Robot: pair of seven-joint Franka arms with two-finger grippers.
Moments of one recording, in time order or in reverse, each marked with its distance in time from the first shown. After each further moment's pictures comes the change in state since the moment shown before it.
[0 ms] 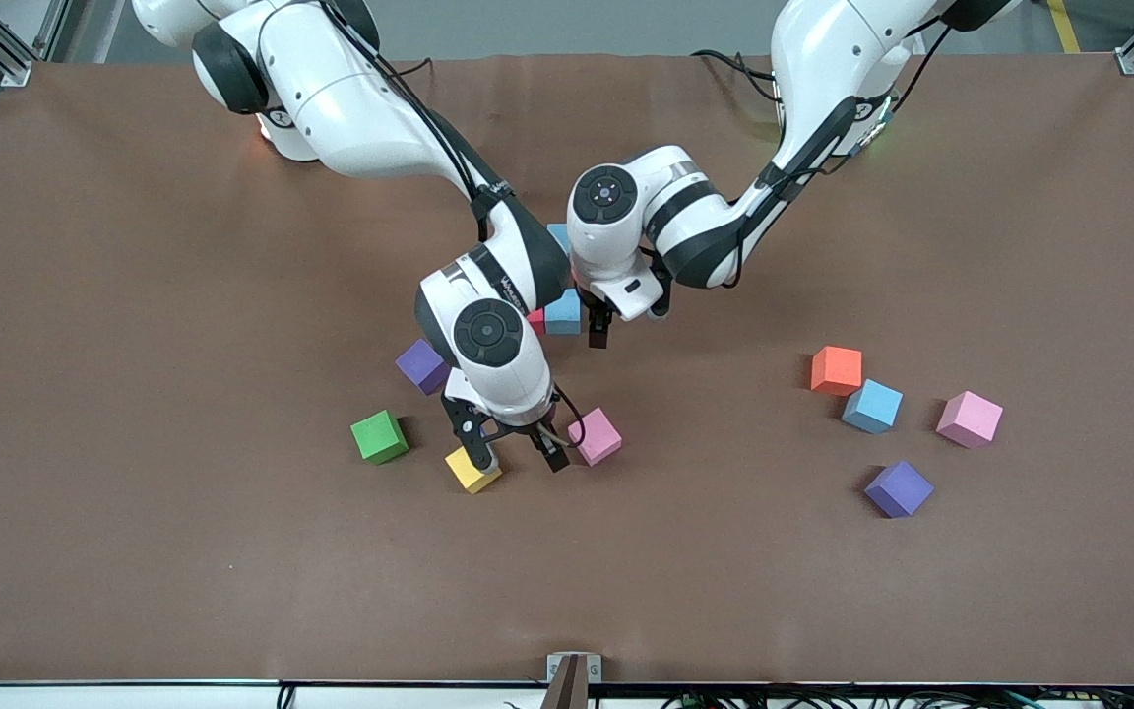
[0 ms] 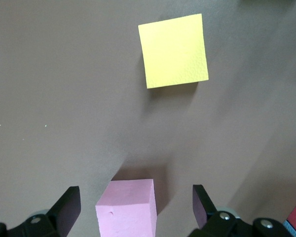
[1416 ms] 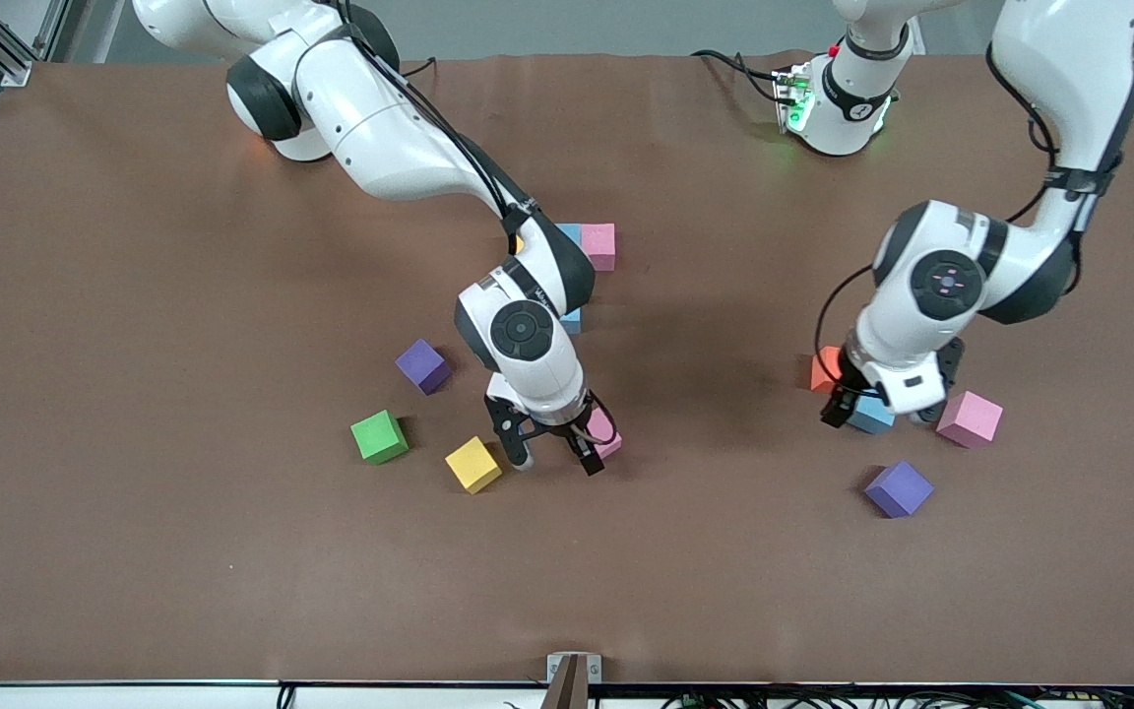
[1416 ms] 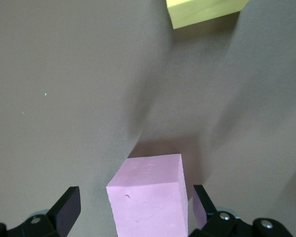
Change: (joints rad) left arm 0.637 -0.216 0.003 -0.234 0.000 0.098 0.974; right arm 0.023 0.140 0.041 0.094 0.000 0.161 0.109
